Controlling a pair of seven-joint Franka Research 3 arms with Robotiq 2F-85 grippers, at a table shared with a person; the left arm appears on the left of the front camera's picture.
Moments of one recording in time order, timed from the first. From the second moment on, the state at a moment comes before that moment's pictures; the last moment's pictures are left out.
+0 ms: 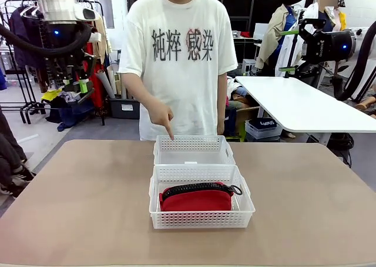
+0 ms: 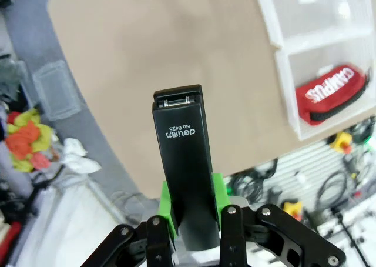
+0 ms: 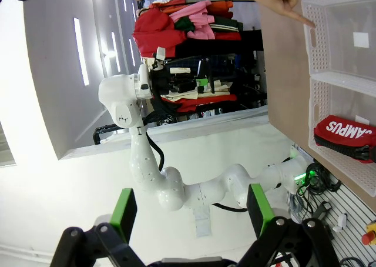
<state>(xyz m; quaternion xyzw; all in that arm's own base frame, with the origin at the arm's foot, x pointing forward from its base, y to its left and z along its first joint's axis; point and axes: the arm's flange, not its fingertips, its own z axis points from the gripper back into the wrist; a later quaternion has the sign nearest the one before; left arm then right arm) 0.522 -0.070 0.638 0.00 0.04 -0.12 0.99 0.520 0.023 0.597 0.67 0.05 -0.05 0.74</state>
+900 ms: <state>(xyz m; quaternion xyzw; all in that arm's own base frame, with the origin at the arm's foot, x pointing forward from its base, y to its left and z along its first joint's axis) 0.612 -0.163 0.609 0.01 0.02 -0.53 0.85 0.520 0.023 0.597 0.67 0.05 -0.05 0.74</state>
